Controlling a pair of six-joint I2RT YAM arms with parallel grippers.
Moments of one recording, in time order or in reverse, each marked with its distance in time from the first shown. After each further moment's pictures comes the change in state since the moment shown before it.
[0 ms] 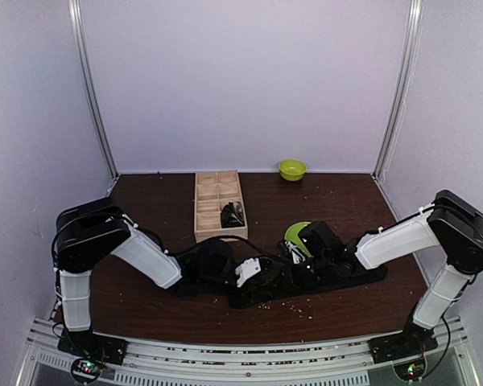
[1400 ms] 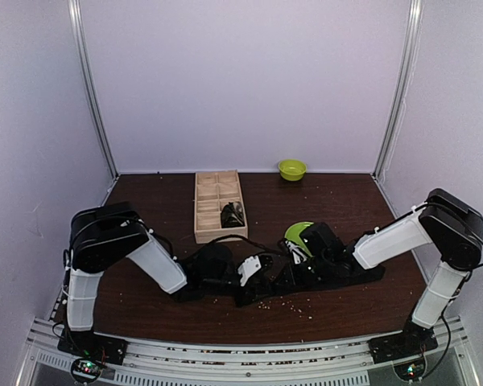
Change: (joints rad) left arm -0.002 0.108 -0.003 0.255 -0.018 -0.095; right arm -0.033 0.050 -0.013 0.047 0.045 -0.146
